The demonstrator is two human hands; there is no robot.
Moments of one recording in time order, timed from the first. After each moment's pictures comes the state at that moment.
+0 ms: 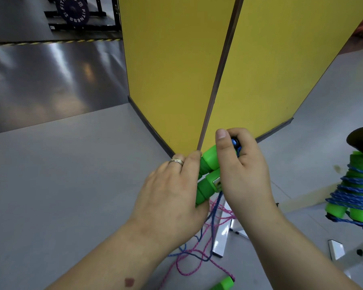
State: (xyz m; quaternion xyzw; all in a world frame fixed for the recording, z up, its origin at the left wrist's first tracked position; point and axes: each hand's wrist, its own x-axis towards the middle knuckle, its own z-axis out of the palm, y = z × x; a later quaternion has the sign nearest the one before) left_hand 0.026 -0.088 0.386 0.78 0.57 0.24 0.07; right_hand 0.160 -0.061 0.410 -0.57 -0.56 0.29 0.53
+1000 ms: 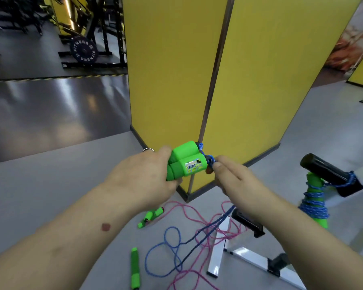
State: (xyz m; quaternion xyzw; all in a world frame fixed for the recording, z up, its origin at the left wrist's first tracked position) left_hand -0.014 -0.088 0.486 0.76 0.64 0.12 0.05; right_hand 0.204 -0.090 0.474 -0.55 -0.72 0.31 0.29
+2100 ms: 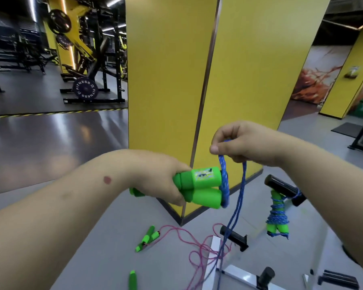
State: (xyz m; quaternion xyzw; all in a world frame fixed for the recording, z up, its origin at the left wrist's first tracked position) left_hand -0.025 -0.173 0.642 0.87 0.46 -0.04 0.17; right_hand 0.213 -0.153 0.674 -0.48 -0.76 0.36 0.24
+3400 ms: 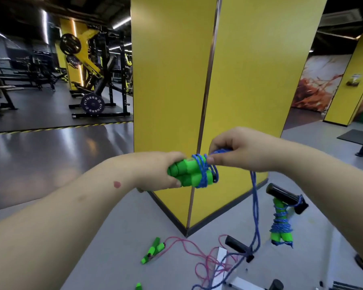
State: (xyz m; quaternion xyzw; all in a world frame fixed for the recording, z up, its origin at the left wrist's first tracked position) left_hand -0.036 -0.185 0.661 0.82 0.56 0.03 0.13; right_hand 0.199 -0.188 0.705 -0.50 -0.85 0.08 0.13
